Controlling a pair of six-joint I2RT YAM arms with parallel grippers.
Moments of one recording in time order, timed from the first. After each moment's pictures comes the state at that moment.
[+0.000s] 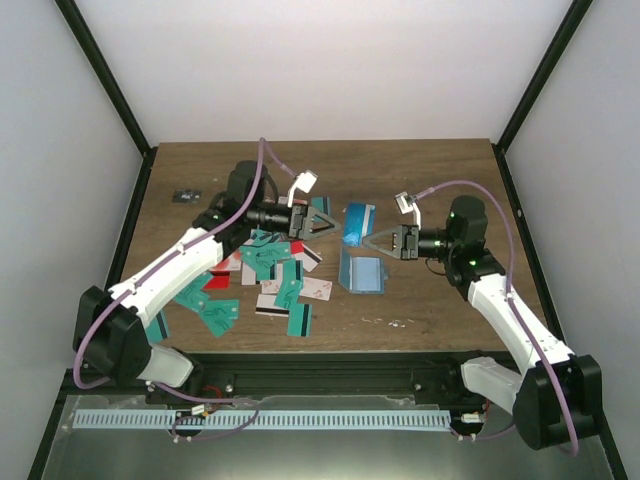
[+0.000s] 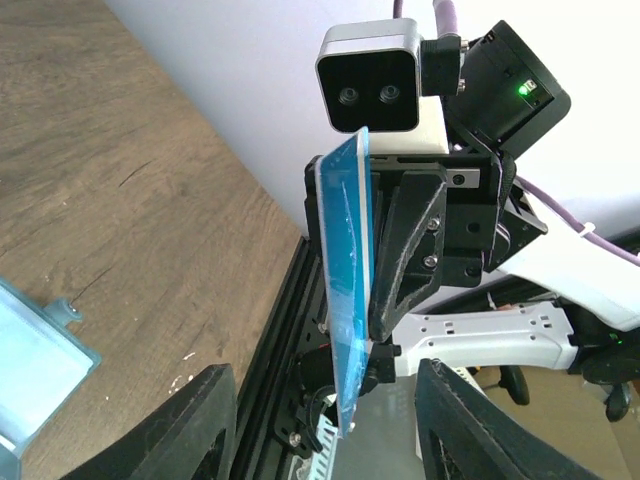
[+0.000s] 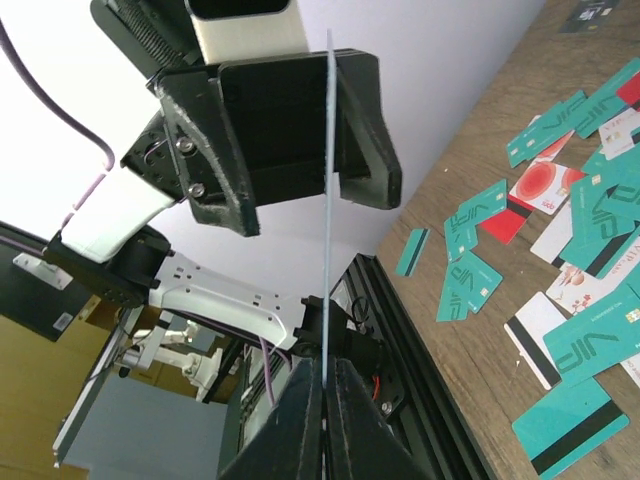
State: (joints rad) left arm -0.56 1.43 1.16 -0.13 0.99 -0.59; right arm 0.21 1.06 0.70 0.16 -1.27 0.81
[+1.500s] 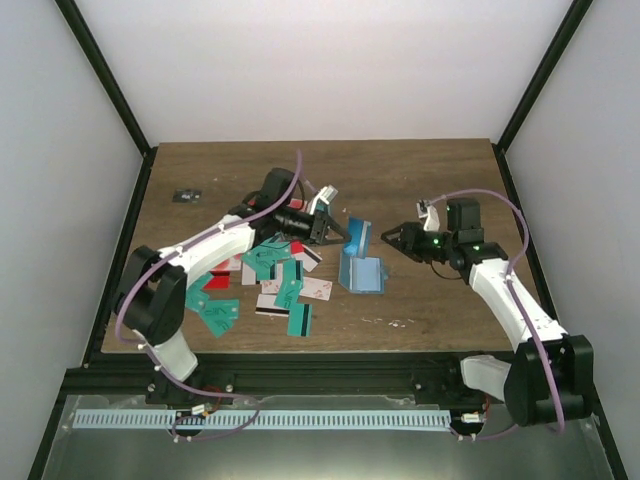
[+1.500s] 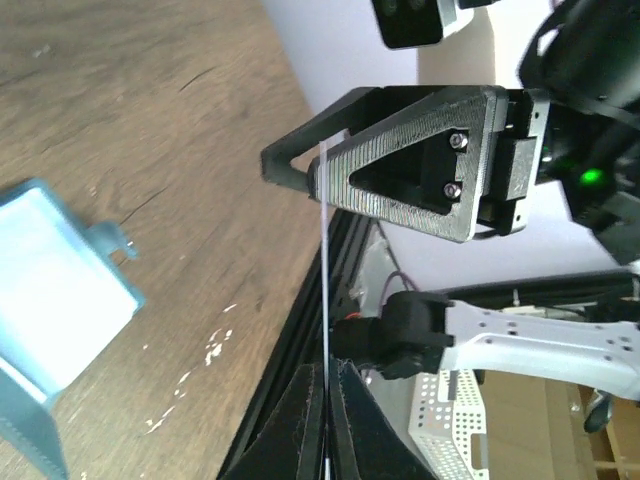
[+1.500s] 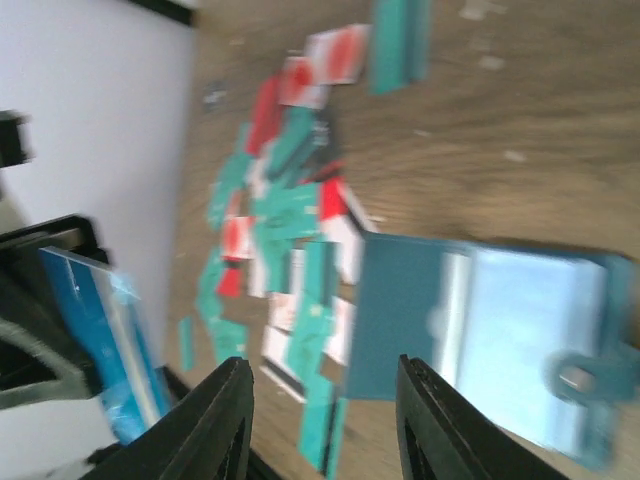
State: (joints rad) left arm -0.58 1.67 1.21 -0.13 1.02 -0.62; right arm 0.14 1.17 0.79 -0.31 -0.80 0.58
